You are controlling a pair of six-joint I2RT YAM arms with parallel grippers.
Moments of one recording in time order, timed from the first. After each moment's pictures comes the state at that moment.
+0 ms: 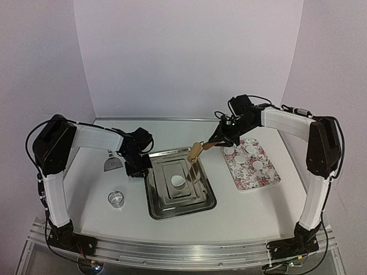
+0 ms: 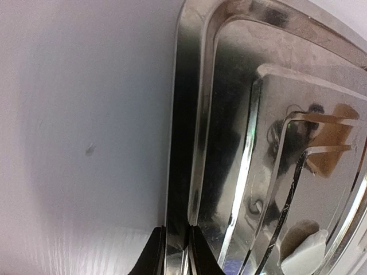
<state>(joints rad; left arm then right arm) -0.65 1.97 1.29 -0.58 0.00 -0.93 0.47 1.94 1.61 -0.65 -0.43 0.65</state>
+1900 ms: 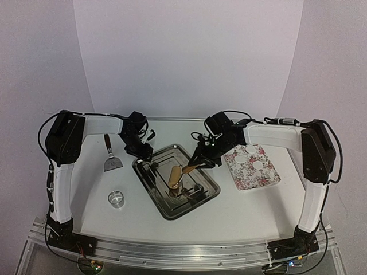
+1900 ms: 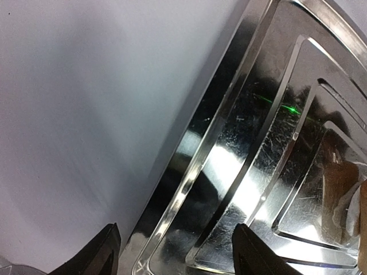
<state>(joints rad) -0.48 2.15 1.59 -0.65 0.11 0.03 0.70 1.95 1.48 -0.56 -0.45 0.72</state>
